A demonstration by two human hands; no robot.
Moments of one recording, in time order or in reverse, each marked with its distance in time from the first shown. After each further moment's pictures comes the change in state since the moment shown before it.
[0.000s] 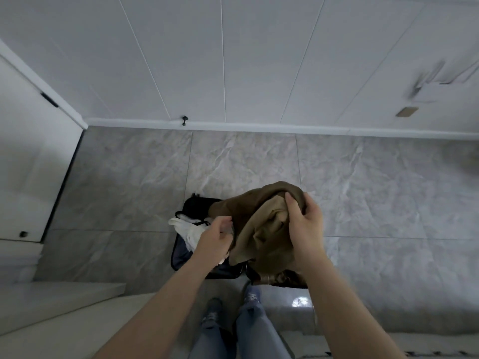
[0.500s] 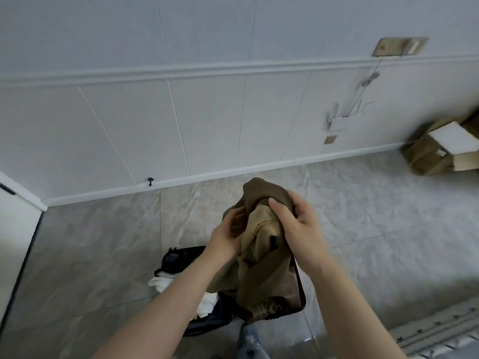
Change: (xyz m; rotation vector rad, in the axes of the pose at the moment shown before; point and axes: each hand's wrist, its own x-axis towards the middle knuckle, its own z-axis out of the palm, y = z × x) left_hand -0.065 0.138 0.005 -0.083 -0.178 0.407; right_hand -0.114 -0.120 -0.062 0.149 -0.125 -0.328
